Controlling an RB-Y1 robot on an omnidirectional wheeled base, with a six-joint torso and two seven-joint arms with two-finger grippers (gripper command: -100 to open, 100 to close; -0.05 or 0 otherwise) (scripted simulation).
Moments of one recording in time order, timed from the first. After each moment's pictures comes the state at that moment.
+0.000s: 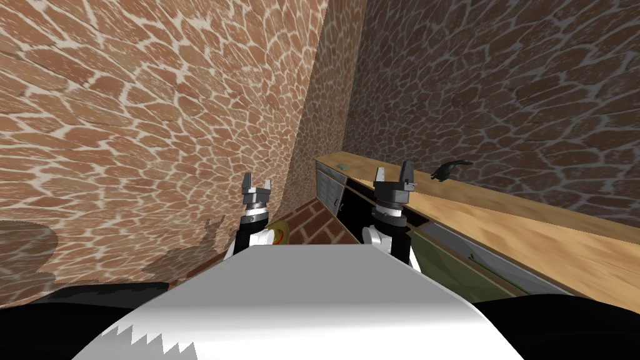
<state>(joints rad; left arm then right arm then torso) 0.47 -0.03 0.01 -2.23 -0.03 -0.45 0.15 0.47 0.03 0.02 -2.40 0.01 -0.56 -0.03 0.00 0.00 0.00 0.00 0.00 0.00</state>
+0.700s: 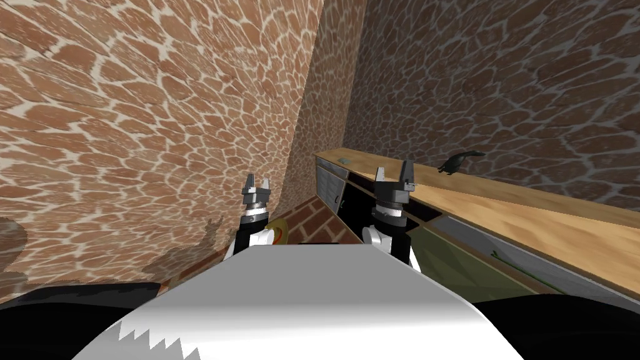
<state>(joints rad) 0.47 -0.03 0.01 -2.23 -0.03 -0.45 0.15 0.47 0.03 0.02 -2.40 0.01 -0.56 -0.03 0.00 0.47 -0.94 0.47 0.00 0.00</state>
